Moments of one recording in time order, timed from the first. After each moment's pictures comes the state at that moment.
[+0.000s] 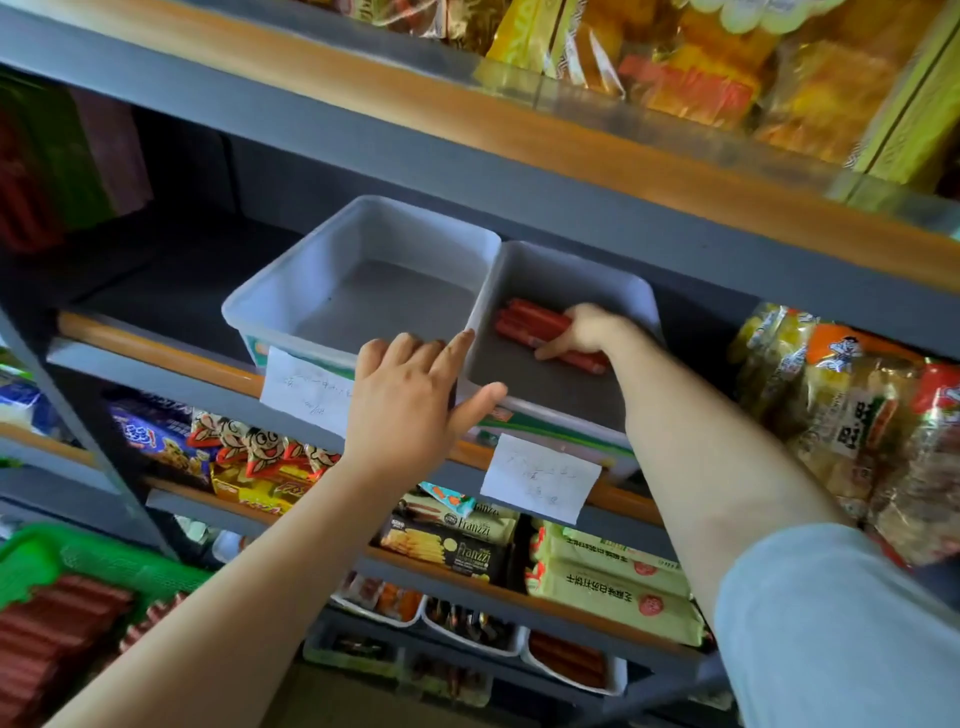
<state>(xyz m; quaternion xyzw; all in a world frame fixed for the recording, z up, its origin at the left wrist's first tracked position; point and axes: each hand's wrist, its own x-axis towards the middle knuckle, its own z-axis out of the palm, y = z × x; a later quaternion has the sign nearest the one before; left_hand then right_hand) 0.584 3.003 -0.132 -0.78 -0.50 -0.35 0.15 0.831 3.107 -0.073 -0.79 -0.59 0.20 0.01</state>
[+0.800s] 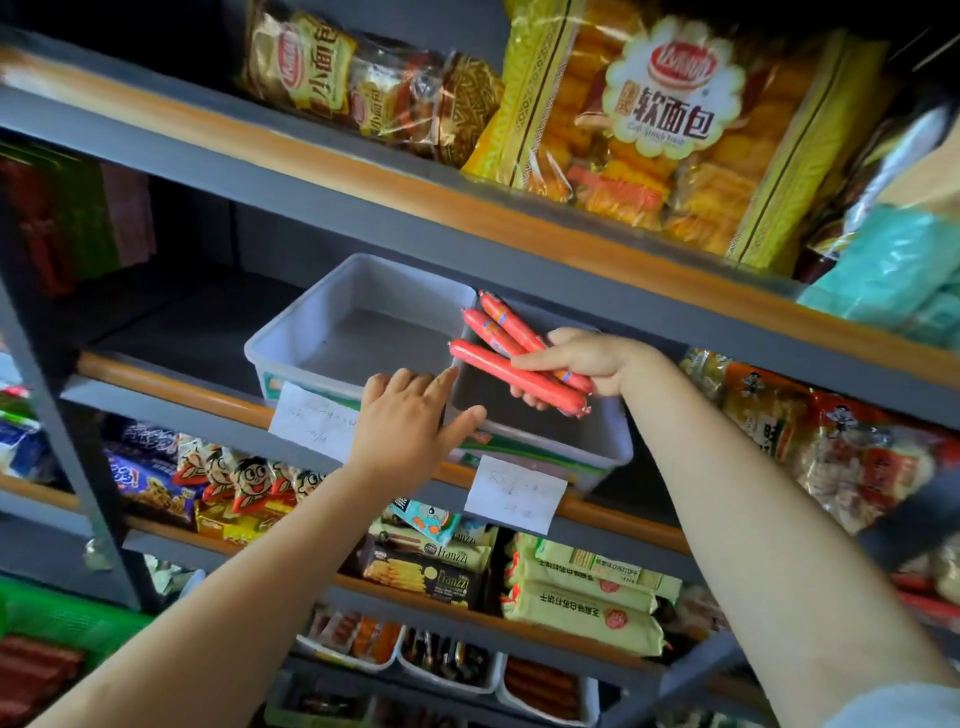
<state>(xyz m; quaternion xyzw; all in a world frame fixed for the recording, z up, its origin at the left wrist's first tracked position) 0.575 2.998 -0.117 -0.82 -0.50 -0.28 0.04 0.790 3.005 0.006 -0.59 -0.59 0.52 0.18</state>
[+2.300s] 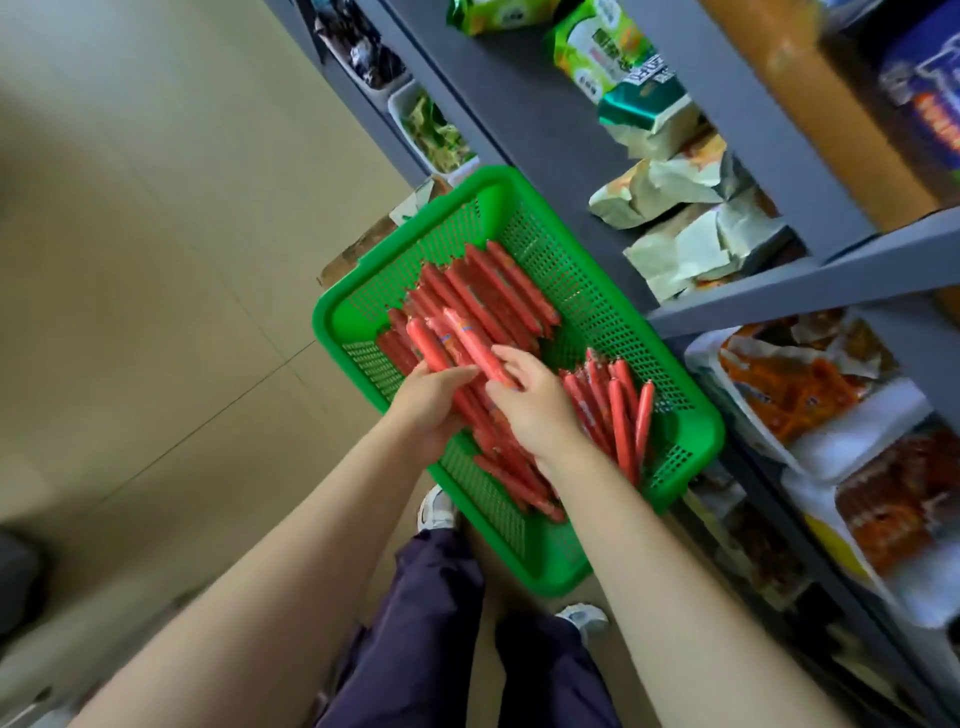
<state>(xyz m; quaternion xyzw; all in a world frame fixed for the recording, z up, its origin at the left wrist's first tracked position) 0.059 2.979 -0.624 0.09 -0.62 -0.44 -0.64 0.170 3.022 -0.619 -0.60 -0.49 0.63 0.06</state>
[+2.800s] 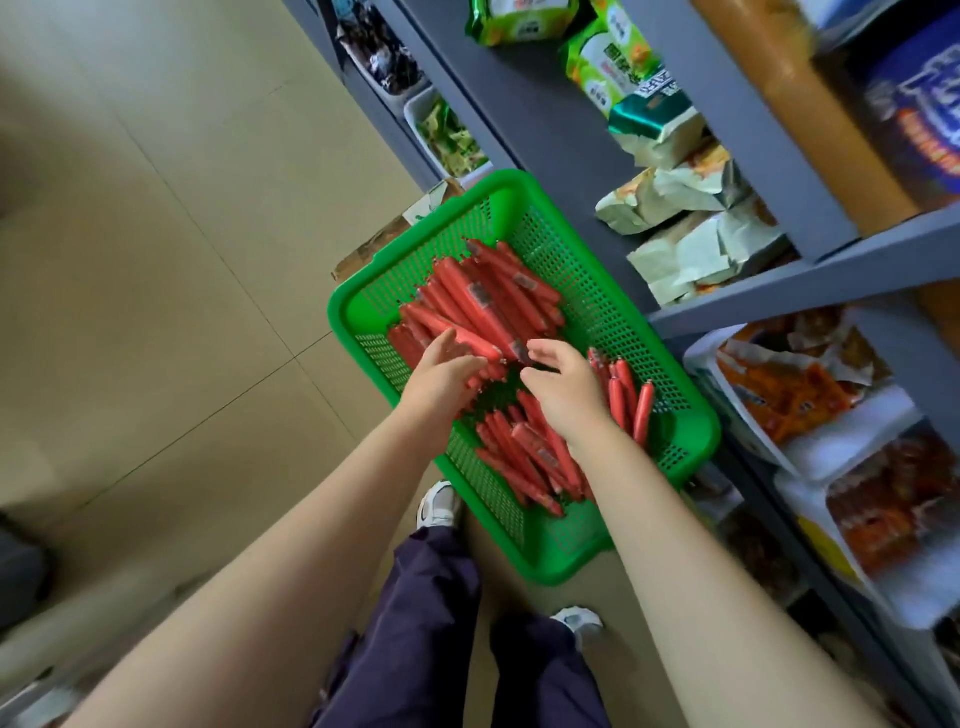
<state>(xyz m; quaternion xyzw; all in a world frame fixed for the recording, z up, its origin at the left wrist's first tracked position) 0.060 2.975 -0.615 0.03 -0.67 -0.44 -0.60 0.187 3.038 -0.610 -0.63 -0.50 0.59 0.06</state>
